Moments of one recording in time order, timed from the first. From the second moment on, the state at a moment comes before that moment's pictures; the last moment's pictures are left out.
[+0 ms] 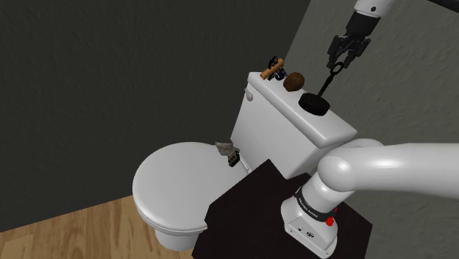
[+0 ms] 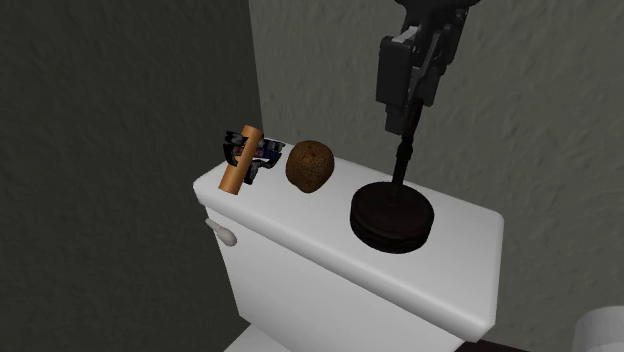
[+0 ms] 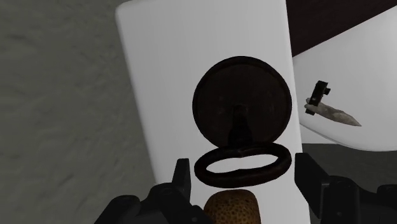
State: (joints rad) arm -0.23 -0.80 -0.26 -2.18 -0.31 1.44 -0.03
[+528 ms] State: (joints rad) arm -0.23 -0.75 -0.24 -2.04 -0.29 1.35 -0.05
